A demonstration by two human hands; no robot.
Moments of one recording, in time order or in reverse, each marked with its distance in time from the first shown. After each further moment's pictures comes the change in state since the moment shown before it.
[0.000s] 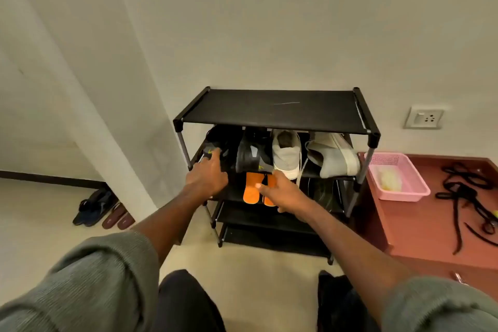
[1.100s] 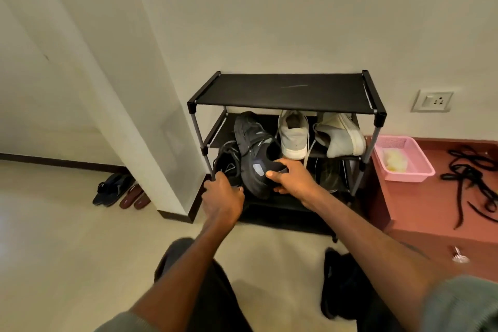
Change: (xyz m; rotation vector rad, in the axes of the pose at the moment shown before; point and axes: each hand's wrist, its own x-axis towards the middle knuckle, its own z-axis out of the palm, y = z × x) left_hand -0.136 0.022 0.021 -0.253 0.092 -0.333; right_hand -0.057 -0.011 0.015 0.208 0.068 -0.021
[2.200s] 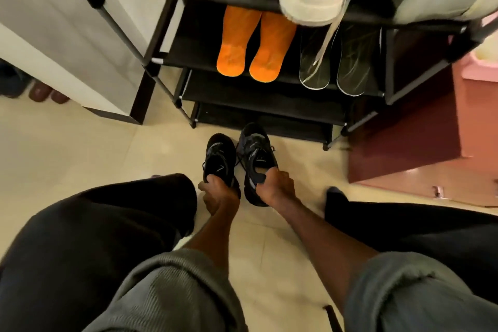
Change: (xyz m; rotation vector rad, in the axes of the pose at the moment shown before) left_hand 0.006 -0.135 0.351 0.085 -0.376 -0.649; right_hand 0.083 0.327 0.111 -0.619 -0.099 0.612
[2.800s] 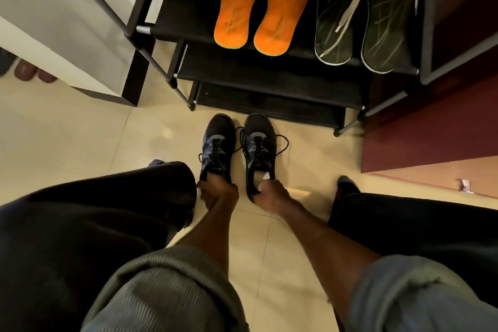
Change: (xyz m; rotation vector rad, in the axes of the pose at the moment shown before) left_hand 0.046 -0.029 0.045 0.020 -0.115 -0.167; right_hand 0.042 0.039 0.075 -0.102 -0.359 -0.023
